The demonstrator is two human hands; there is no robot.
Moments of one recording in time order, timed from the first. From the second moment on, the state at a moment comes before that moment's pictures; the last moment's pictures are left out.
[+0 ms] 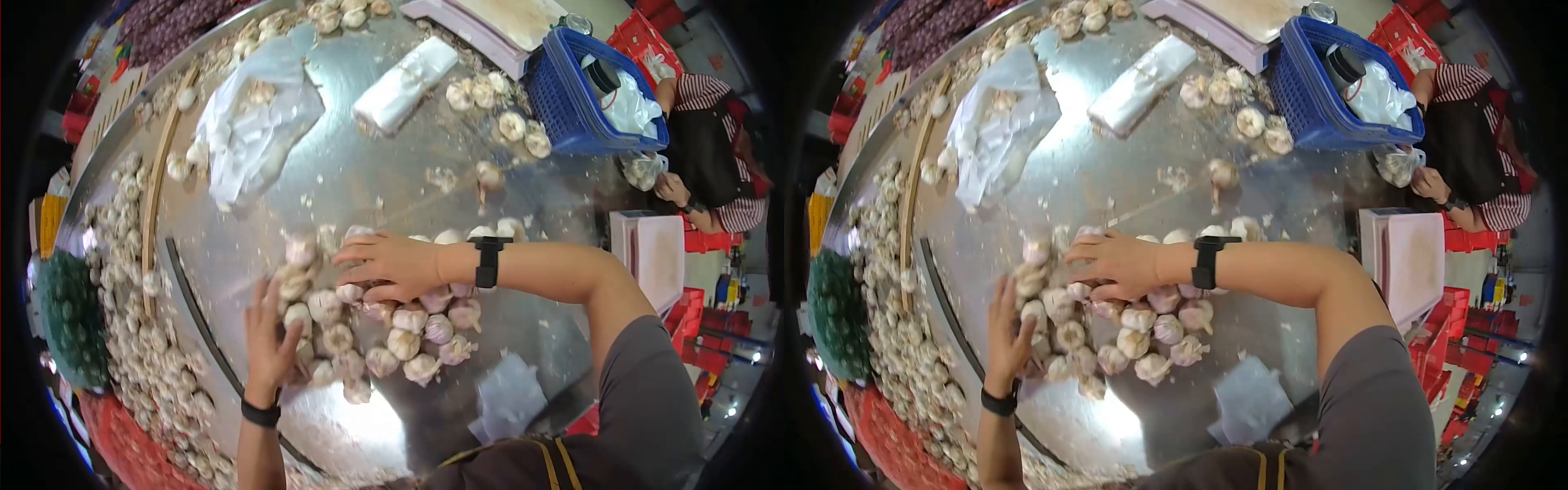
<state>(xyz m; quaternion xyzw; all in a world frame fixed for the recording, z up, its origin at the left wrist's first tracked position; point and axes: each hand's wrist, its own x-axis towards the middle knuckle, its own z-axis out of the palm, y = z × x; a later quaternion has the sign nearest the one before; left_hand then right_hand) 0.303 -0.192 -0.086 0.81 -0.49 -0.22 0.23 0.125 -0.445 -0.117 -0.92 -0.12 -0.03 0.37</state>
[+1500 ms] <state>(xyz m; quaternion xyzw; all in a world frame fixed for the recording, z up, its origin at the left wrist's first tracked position) -0.048 -0.082 0.032 0.70 -0.50 -0.41 0.31 -0.221 -0.198 0.024 -0.89 0.27 -0.17 0.32</state>
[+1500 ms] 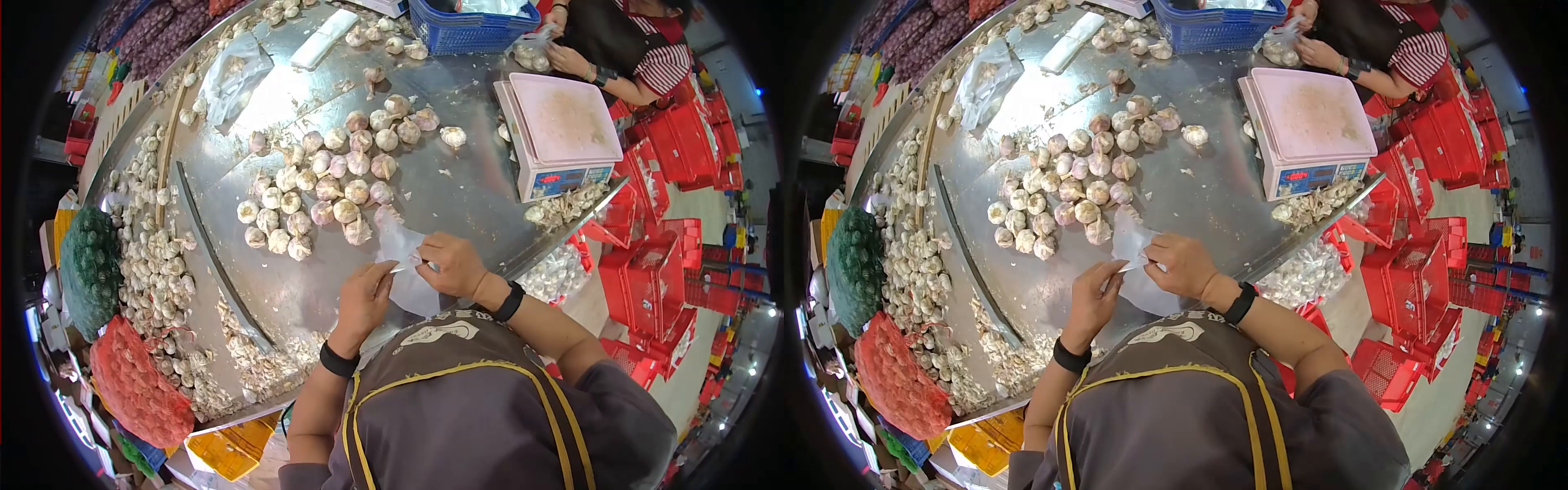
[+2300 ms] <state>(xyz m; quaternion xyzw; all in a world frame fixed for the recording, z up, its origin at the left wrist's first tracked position) 0.088 -0.005 0.059 0.66 -0.04 -0.03 0.75 -0.302 -0.240 -0.115 -0.81 0.36 0.25 0.39</state>
